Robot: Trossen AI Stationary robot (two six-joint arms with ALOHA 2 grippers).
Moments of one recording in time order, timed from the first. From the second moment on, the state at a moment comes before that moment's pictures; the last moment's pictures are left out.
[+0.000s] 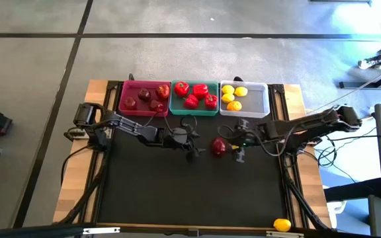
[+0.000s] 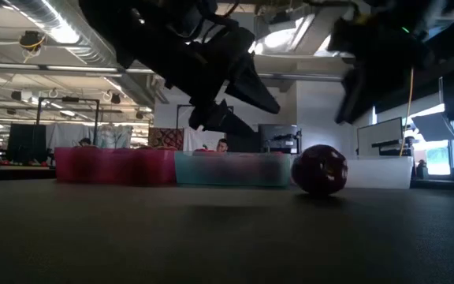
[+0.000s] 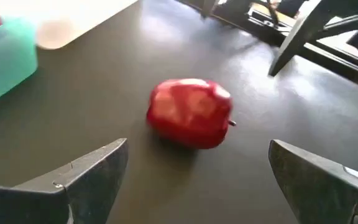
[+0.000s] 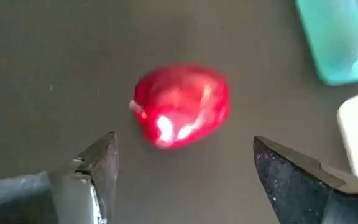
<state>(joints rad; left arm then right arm) -0.05 1.79 0.94 0.31 -0.22 -0.44 0.15 1.25 0.82 -0.59 0.23 0.23</state>
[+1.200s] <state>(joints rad) 0.06 1.97 1.11 0.01 -0.22 -0.34 0.14 1.39 0.51 0.14 0.14 0.29</state>
